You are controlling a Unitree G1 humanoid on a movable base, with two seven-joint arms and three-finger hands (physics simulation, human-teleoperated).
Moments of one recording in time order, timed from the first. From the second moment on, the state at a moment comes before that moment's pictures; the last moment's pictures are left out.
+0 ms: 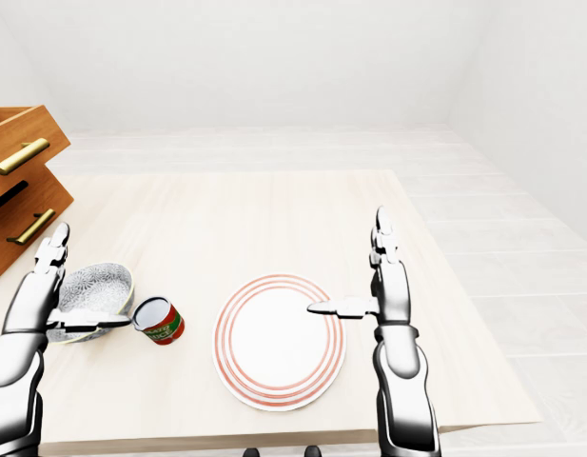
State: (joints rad) left arm -0.02 0.32 0.45 -0.06 0.28 0.00 -0.22; right arm 0.07 -0.04 -0.11 -0.36 -0.06 0.09 0.05
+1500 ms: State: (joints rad) left arm 0.01 0.46 0.46 0.26 0.79 -0.09 -0.12; right arm 0.17 -0.01 -0.12 -0.42 -0.08 0.09 0.10
